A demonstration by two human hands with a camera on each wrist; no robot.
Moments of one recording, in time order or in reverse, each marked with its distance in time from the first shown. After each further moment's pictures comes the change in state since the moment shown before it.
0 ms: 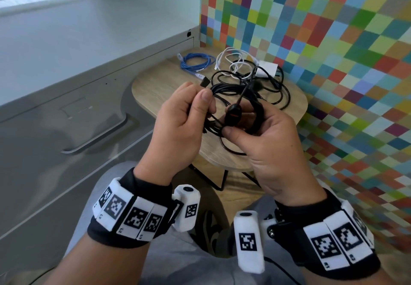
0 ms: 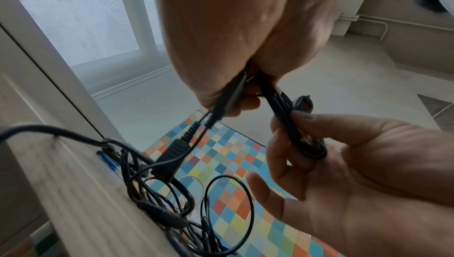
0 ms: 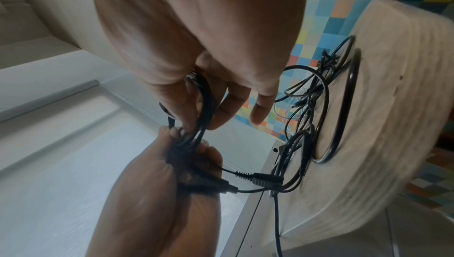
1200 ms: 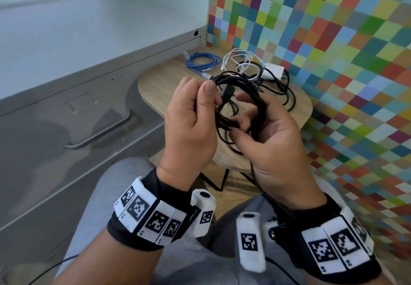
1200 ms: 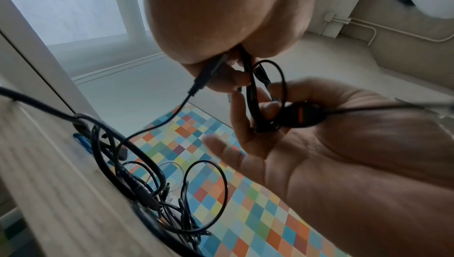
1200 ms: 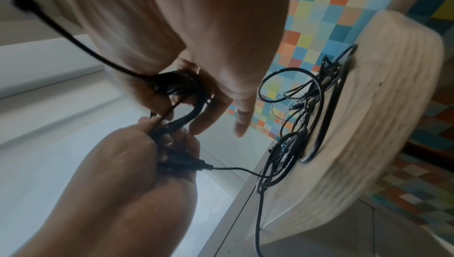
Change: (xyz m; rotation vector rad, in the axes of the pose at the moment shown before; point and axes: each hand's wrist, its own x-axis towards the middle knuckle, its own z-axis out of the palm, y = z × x) left_hand -0.004 0.008 0.015 -0.062 0.295 0.002; right_hand -0.006 0.000 0.008 0.017 -0.038 -0.001
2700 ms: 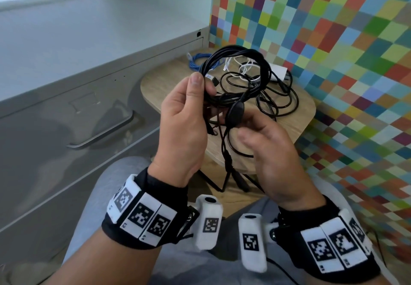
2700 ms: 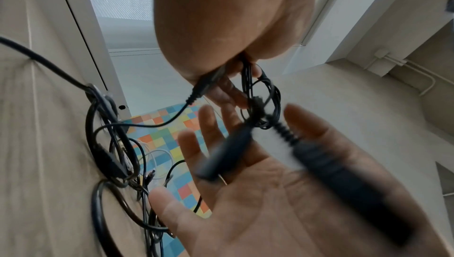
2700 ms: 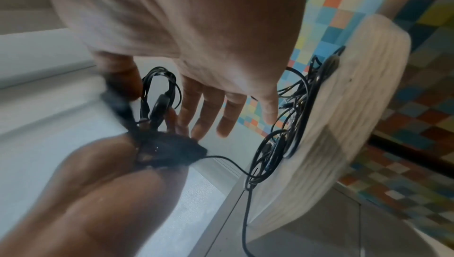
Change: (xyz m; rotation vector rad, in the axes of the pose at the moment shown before) left_hand 0.006 0.007 -0.003 -0.579 -0.006 -0.371; right_hand -0.001 0.008 -0.009 -0.066 -0.117 0.086
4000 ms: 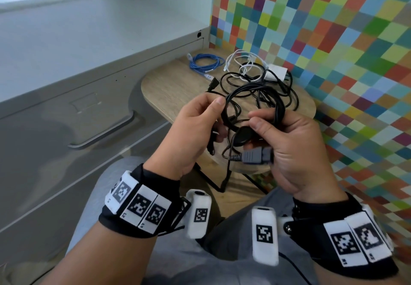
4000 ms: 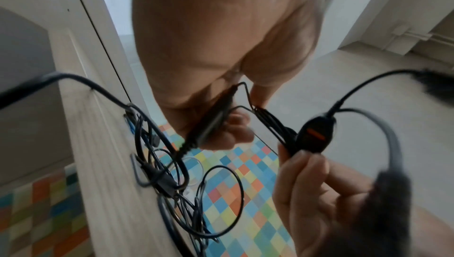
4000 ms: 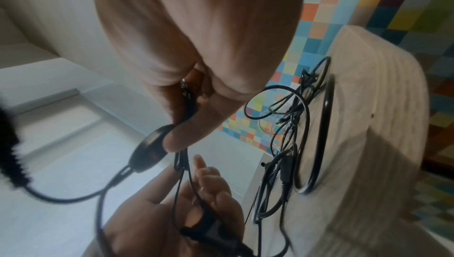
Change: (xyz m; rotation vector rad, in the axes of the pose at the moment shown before) left_hand 0.006 -0.014 -0.016 0.259 -0.205 -0.366; right_hand 0.008 -0.009 -0.013 0.183 0.295 0.110
